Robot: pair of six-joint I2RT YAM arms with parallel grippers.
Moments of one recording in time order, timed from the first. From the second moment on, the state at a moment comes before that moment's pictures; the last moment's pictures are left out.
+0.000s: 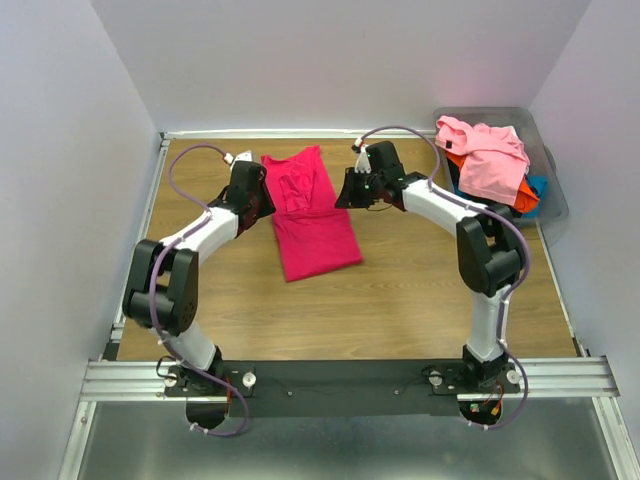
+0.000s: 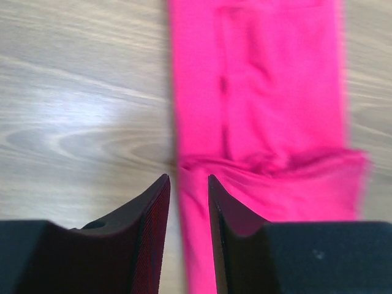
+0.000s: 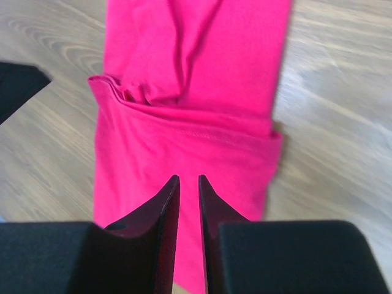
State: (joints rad) left arm -0.26 1.69 1.07 -0.11 -0.12 -0.51; right arm 0.48 1.98 1.48 -0.23 -0.34 0.37
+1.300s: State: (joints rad) left arm -0.28 1.52 0.96 0.01 0.15 -0.58; right arm 0.42 1.99 1.34 0.02 -0.77 0.59
